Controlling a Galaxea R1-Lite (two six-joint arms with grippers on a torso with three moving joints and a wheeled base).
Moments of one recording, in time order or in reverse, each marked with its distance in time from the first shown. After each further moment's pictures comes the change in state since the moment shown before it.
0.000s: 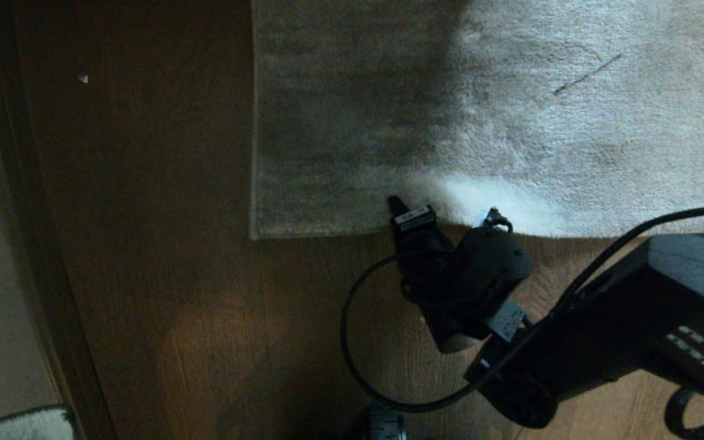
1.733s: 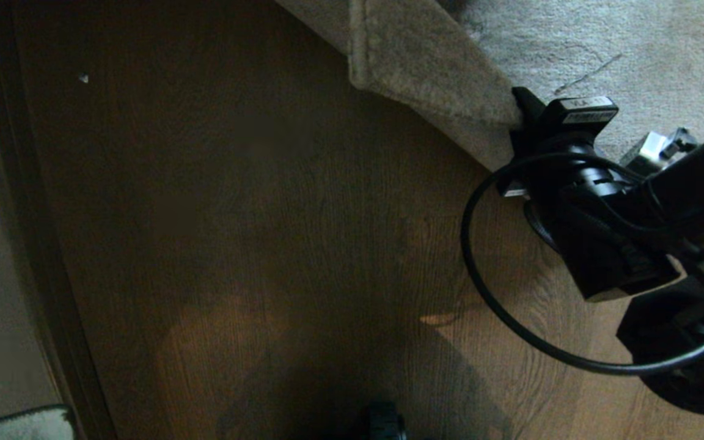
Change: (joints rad) left arm 0.000 0.000 0.000 0.000 0.000 0.000; right arm -0.119 -0.405 0.128 0.001 0.024 0.064
